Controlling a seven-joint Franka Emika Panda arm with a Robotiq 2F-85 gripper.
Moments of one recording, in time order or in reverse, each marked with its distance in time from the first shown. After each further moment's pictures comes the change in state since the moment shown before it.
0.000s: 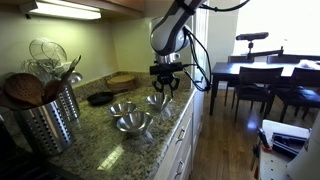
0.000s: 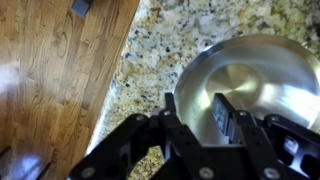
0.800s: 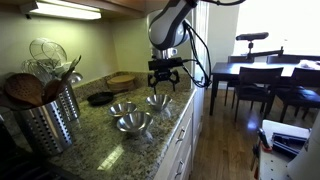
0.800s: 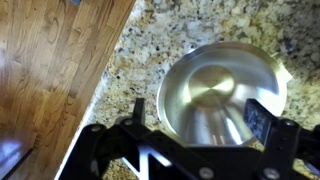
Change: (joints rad) arm 0.019 -0.050 0.012 -0.003 -0.012 -0.007 -0.060
